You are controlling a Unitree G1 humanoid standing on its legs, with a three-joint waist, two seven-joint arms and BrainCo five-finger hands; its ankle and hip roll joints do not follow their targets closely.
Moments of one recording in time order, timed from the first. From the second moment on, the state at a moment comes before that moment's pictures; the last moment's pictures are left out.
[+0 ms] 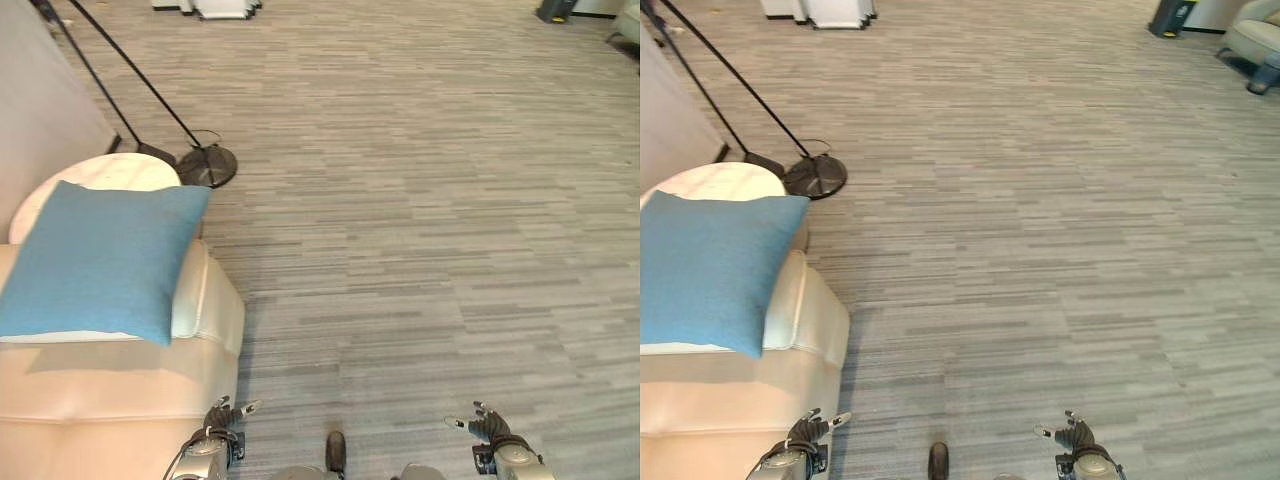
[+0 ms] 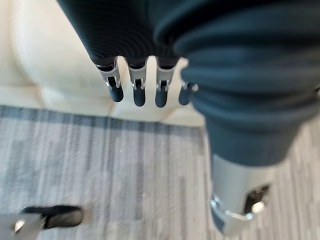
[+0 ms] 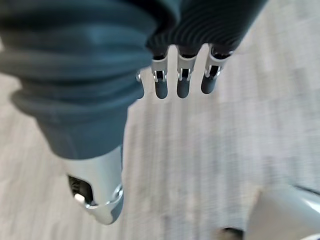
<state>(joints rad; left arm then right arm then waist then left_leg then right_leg) -0.01 0.26 -0.09 0.91 -0.26 0.07 0.18 0.00 -0.29 0.11 0.84 0.12 0.09 -0.14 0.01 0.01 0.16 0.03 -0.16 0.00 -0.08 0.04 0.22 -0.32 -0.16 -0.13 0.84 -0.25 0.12</state>
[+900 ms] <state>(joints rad) -0.02 0.23 -0.09 0.91 -0.26 0.07 0.15 0.03 -0.32 0.08 0.90 0.18 0.09 -0.15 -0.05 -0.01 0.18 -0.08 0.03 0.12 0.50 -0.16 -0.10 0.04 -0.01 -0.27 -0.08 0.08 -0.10</state>
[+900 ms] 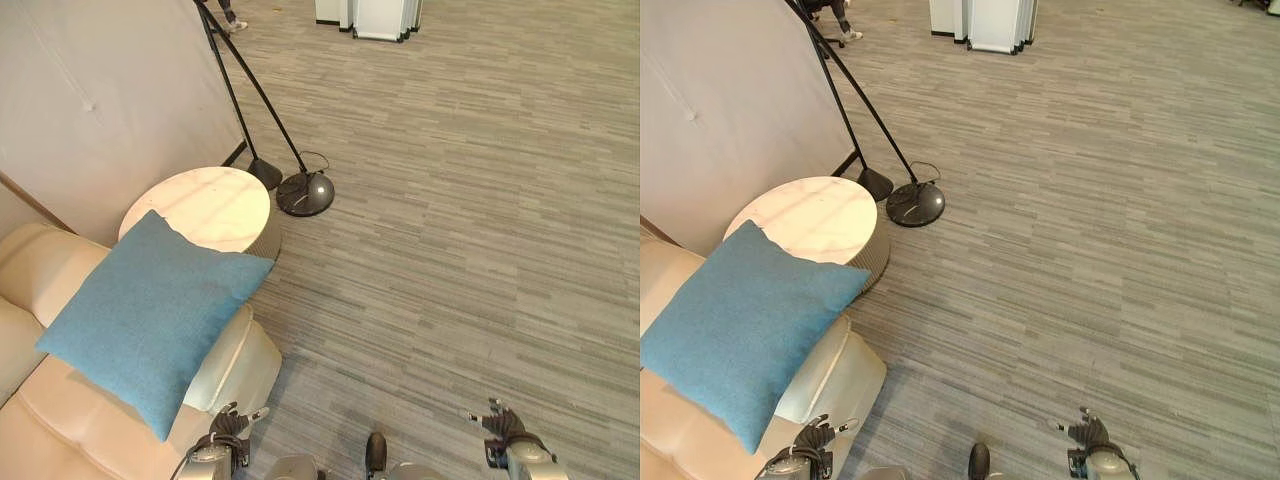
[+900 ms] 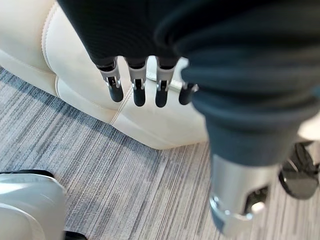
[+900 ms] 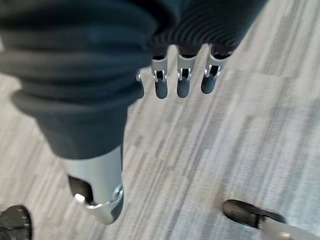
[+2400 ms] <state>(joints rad) -0.01 0.22 -0.04 1.02 -0.47 0.08 0.18 0.01 -0.37 0.14 0.78 0.11 0.11 -0.17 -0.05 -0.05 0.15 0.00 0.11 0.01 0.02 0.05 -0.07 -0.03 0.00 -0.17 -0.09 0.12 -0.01</state>
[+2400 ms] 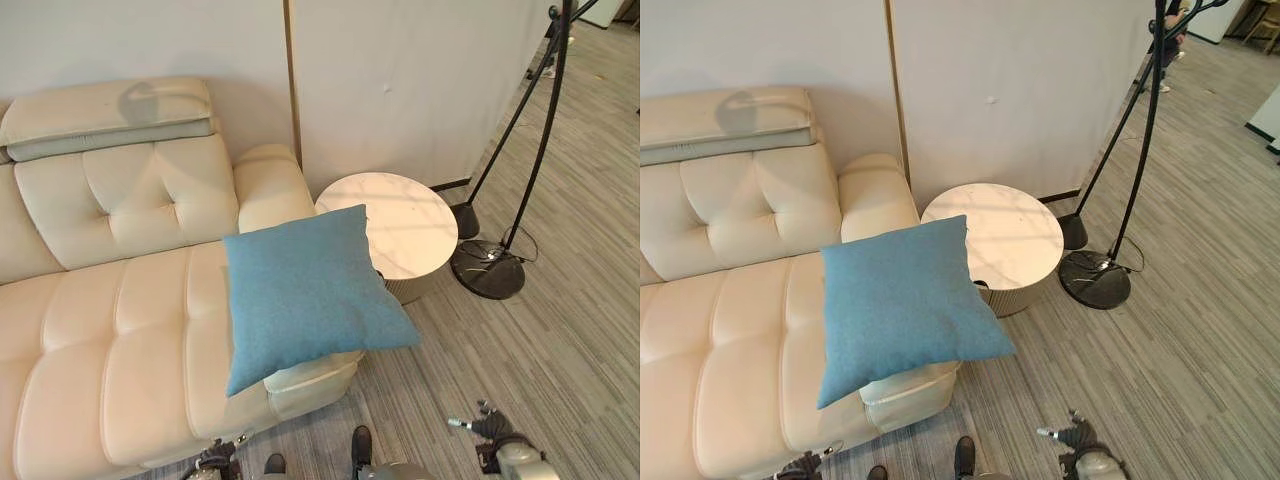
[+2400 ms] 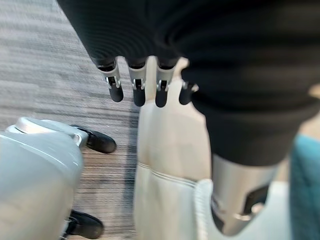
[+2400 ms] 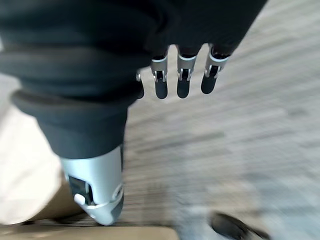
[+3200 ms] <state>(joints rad) -0.47 0.45 -0.05 1.01 -0.74 0.05 0.27 -0.69 -0.53 0.33 0.77 0.12 0.21 -0.22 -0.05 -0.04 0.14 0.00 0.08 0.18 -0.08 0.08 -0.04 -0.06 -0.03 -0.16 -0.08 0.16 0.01</state>
